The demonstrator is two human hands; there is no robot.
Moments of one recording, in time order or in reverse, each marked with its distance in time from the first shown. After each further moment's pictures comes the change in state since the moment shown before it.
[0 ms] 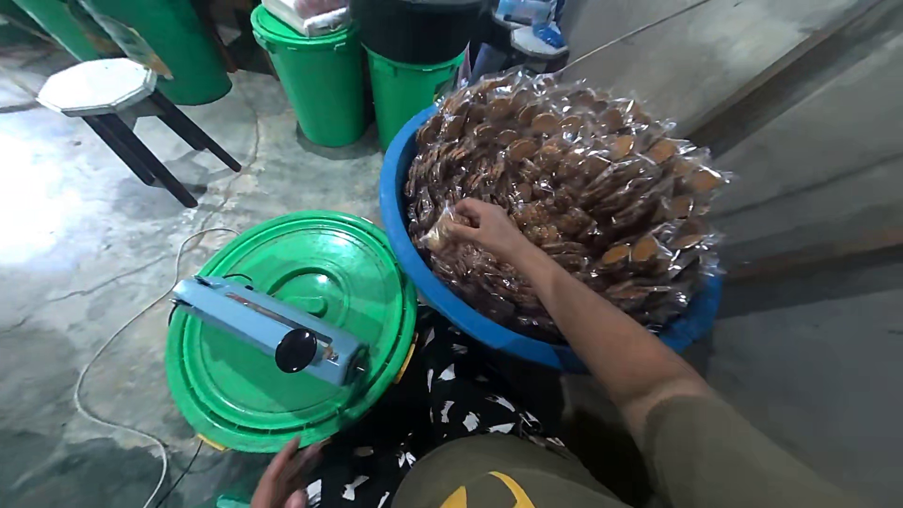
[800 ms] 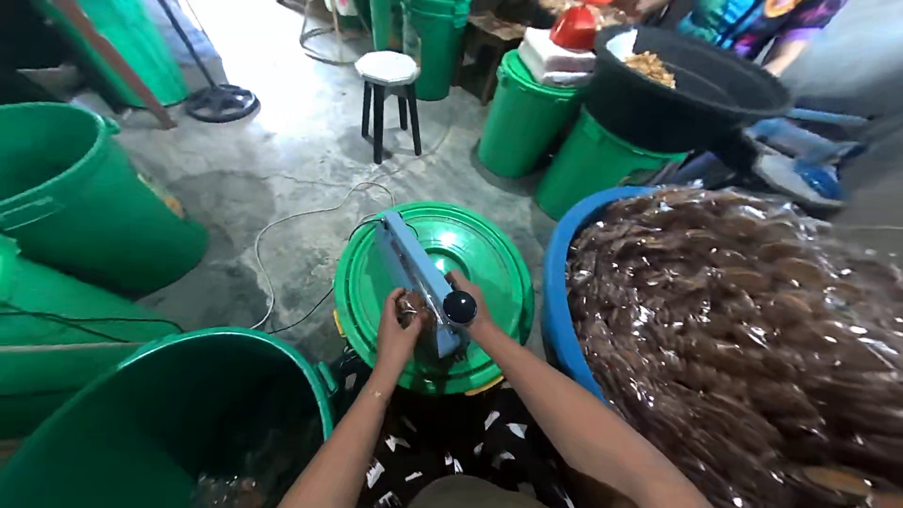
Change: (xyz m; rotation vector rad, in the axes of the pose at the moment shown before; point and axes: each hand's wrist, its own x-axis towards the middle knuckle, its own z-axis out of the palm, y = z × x) left_hand 0.121 -0.016 0.005 -0.206 0.614 -0.073; right_hand 0.001 -0.157 0.218 -0.009 -0.399 -0.142
